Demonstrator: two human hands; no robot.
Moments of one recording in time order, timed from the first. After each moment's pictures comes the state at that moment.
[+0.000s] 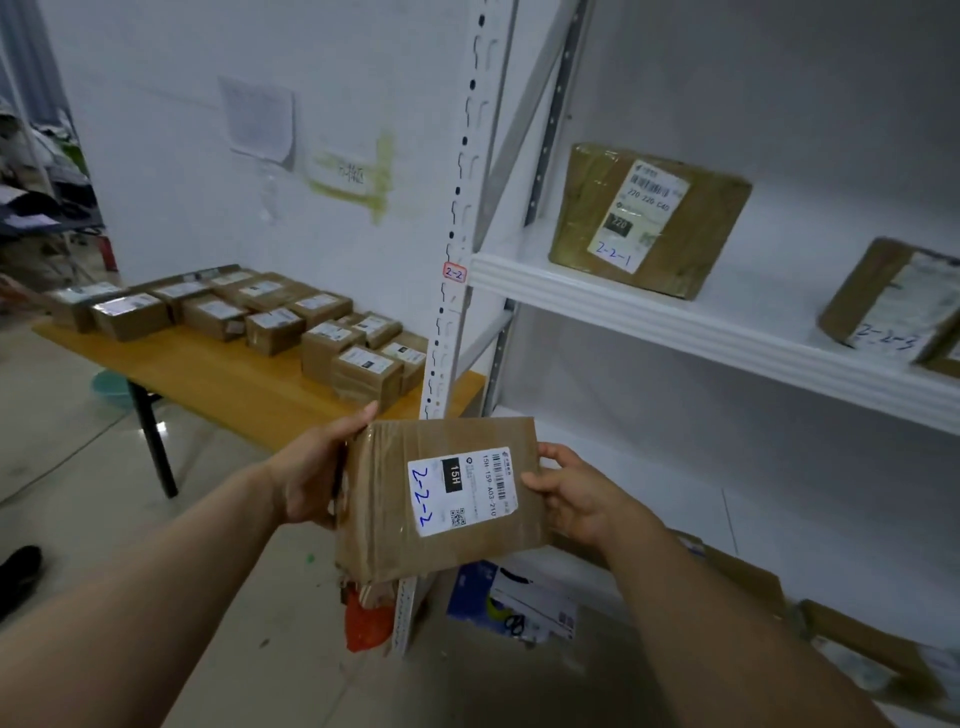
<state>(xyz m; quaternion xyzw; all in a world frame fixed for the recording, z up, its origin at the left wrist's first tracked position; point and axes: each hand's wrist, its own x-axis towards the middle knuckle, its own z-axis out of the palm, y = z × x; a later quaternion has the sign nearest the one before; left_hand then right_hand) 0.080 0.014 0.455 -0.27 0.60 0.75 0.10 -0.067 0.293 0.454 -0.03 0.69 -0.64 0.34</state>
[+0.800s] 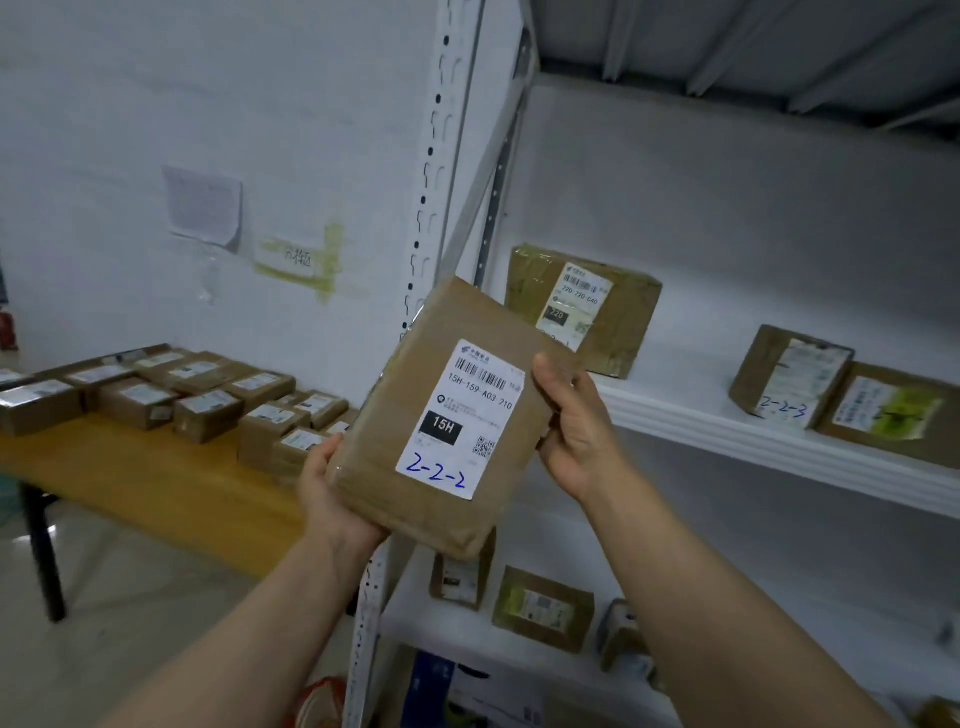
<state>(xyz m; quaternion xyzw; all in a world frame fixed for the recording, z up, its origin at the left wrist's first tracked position) 0.023 0.078 0.514 -0.07 0.11 0.98 -0.11 -0.066 0.268 0.612 -0.17 0.53 -0.82 0.12</state>
